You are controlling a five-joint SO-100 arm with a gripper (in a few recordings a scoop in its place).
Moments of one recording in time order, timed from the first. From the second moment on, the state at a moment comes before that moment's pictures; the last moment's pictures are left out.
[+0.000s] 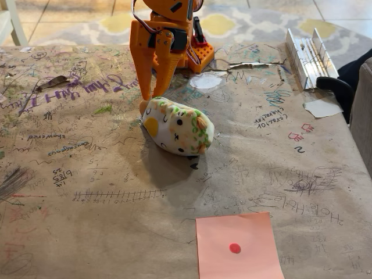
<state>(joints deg) 13.8 193.1 177.7 74.8 -69.8</state>
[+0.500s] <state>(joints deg) 3.3 193.1 171.8 79.1 -55.5</state>
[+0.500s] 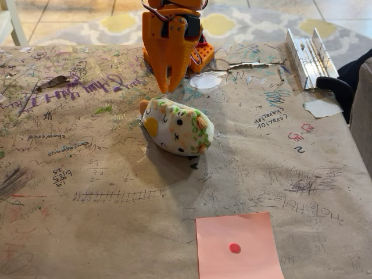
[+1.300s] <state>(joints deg) 10.5 162.2 143.2 87.1 -92.9</state>
